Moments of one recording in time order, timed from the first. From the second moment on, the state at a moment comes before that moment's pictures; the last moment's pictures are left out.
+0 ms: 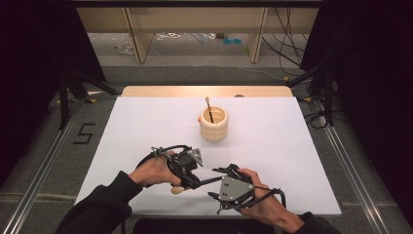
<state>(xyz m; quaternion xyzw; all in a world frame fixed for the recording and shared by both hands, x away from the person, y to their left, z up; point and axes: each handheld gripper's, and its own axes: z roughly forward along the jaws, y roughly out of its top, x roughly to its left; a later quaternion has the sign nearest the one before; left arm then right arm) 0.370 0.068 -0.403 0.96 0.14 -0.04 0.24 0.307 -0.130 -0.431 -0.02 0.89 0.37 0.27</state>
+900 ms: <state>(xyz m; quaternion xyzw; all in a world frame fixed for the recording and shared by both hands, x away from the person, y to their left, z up) 0.368 0.048 -0.399 0.97 0.11 -0.06 0.21 0.309 -0.120 -0.437 -0.12 0.90 0.29 0.30</state>
